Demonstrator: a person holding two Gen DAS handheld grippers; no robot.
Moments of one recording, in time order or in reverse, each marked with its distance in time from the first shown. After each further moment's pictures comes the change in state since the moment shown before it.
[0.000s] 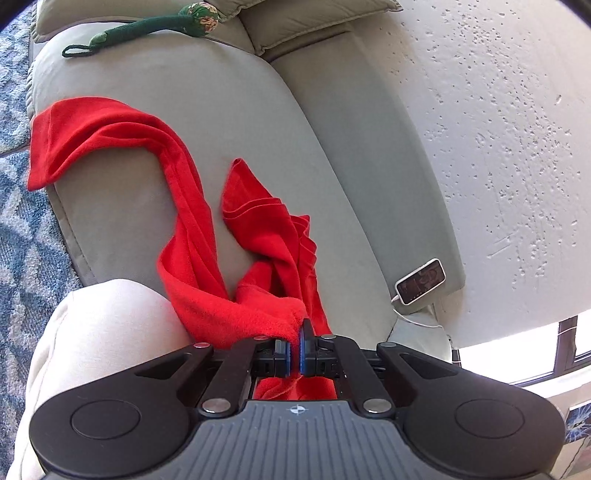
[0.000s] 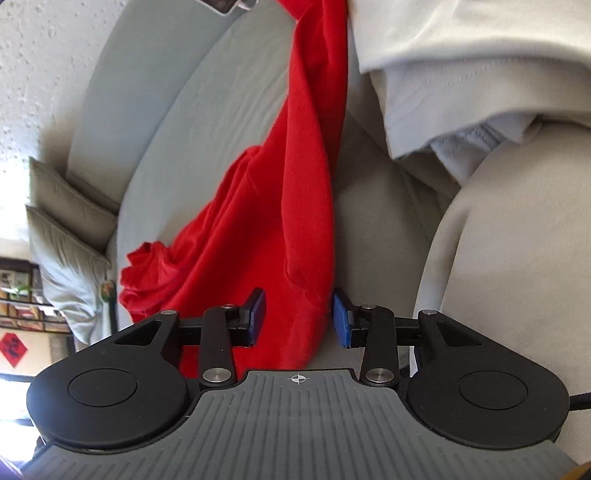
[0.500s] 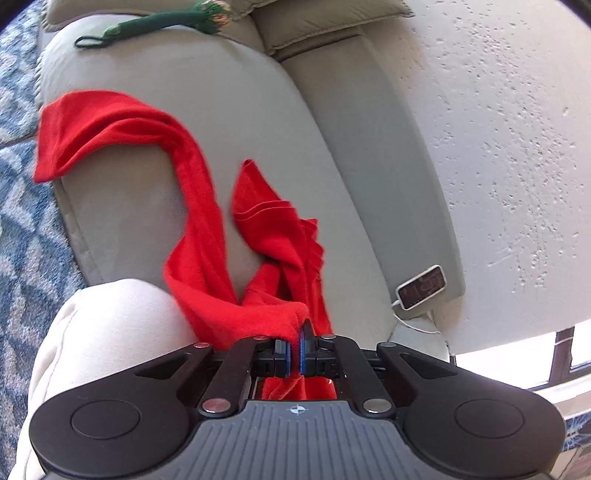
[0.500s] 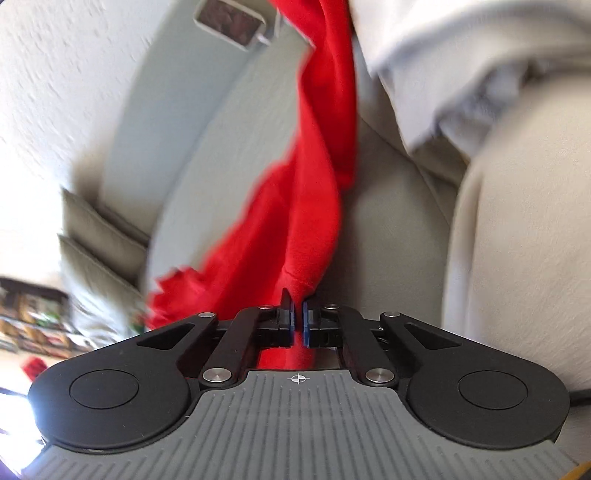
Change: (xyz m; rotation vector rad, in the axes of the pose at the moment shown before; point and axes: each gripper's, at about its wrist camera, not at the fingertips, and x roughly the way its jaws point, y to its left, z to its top) left arm -0.007 -0.001 0.008 -0.005 -0.013 -0.051; right arm -0.020 -0.009 0.001 0.063 -0.181 0.208
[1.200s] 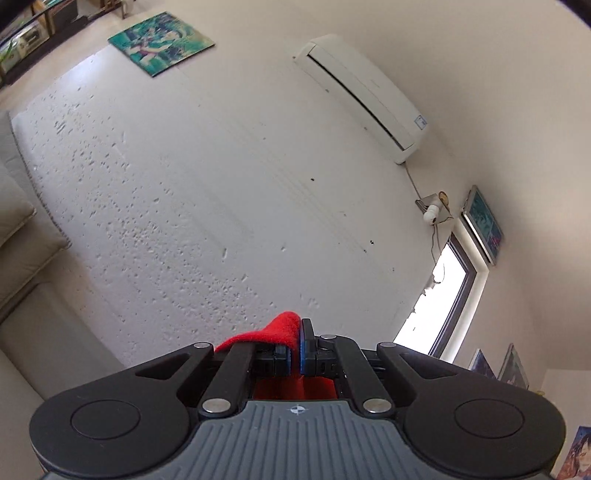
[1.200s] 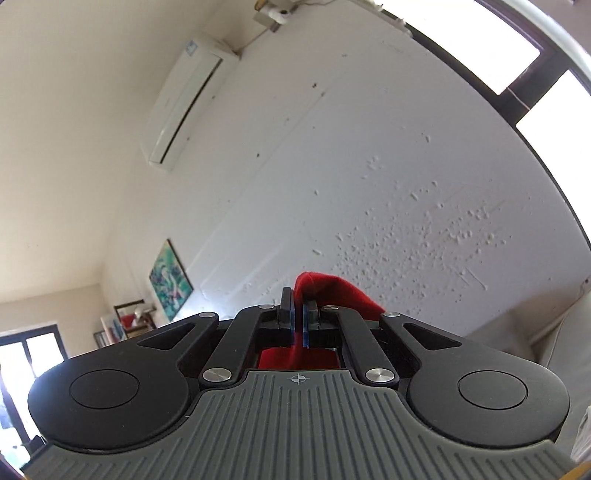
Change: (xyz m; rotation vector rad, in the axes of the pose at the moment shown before) left arm -0.195 -0.253 0.041 0.458 -0.537 -0.721; right arm -0.328 0.281 0.031 -0.582 -0.674 0.569
